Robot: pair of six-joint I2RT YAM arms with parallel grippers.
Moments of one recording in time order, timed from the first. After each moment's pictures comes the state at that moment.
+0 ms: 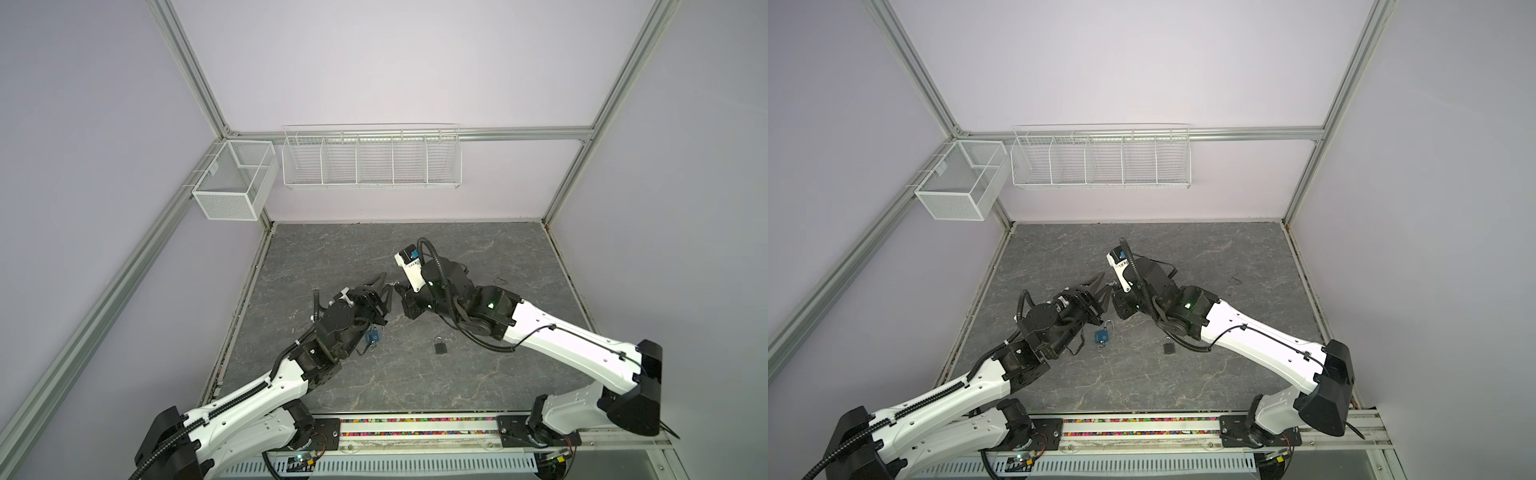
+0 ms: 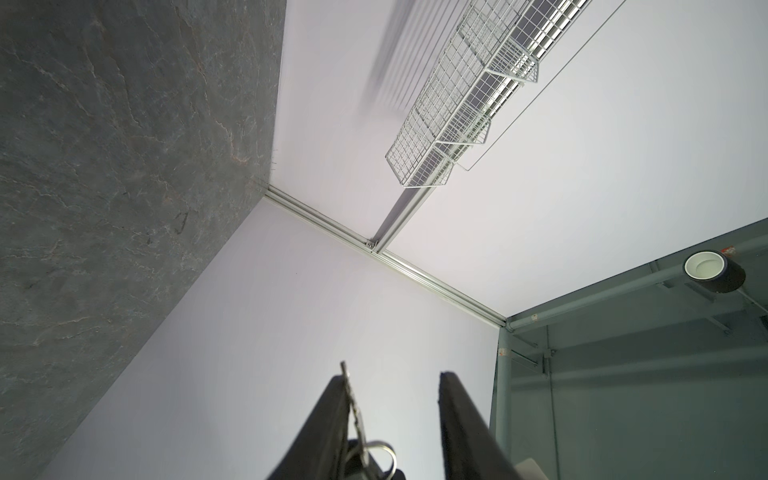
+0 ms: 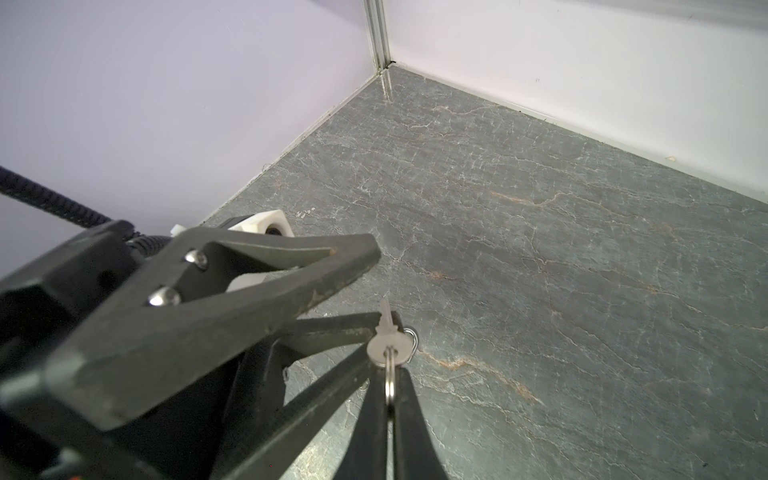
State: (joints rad) left arm -0.88 0.94 0.57 0.37 -0.29 -2.10; right arm 1.03 1.42 1.36 -0.47 0.15 0.28
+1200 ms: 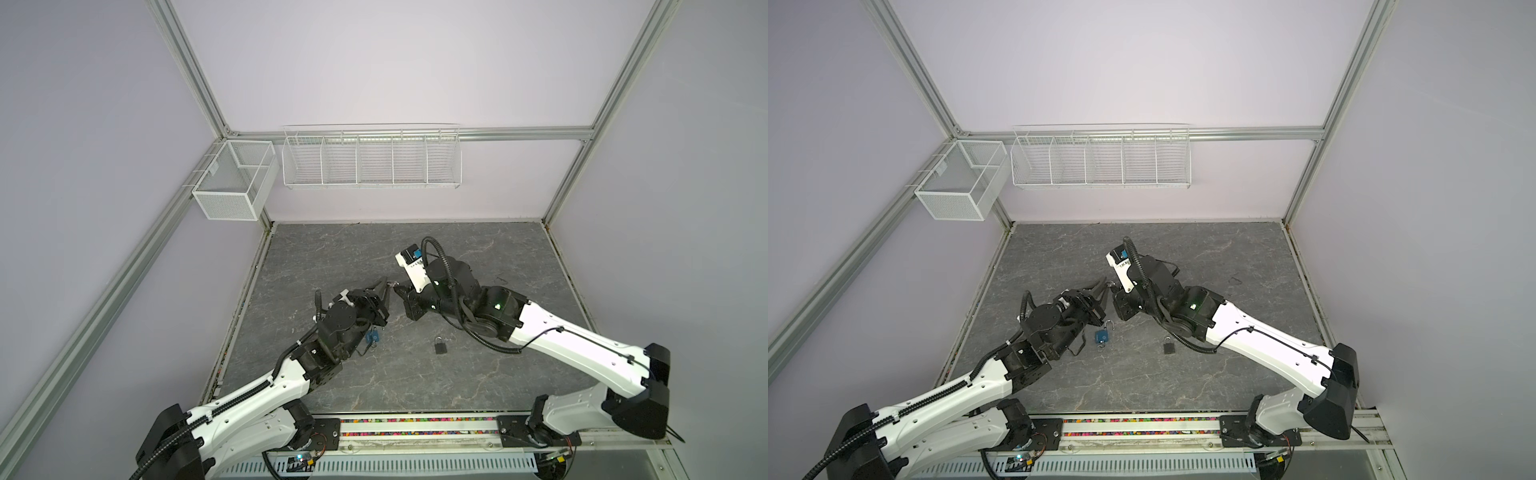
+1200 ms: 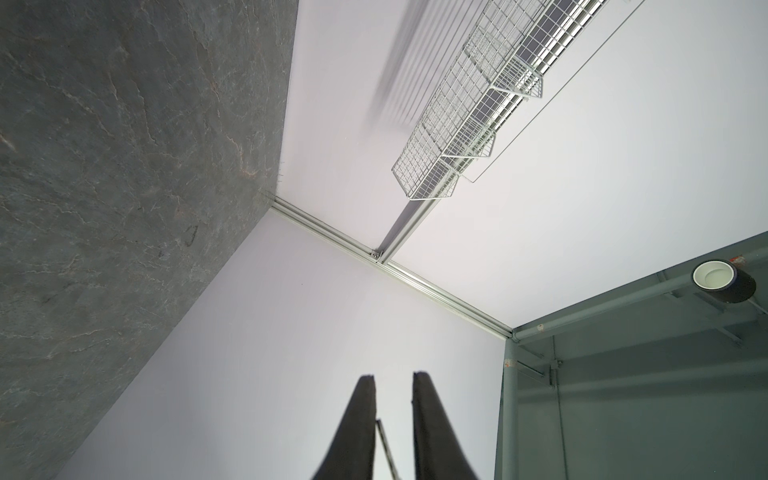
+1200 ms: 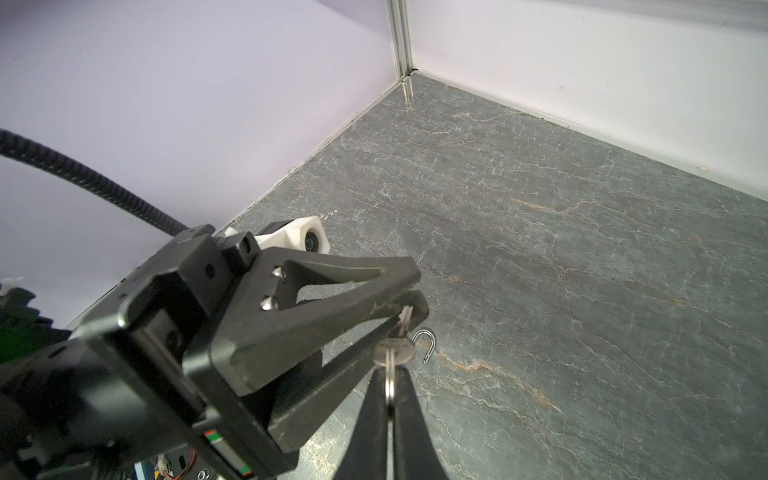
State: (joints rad) left arm -0.88 0.95 0.56 0.37 -0.31 -2.10; right arm 1.03 1.40 1.36 -0.47 0.09 0.28
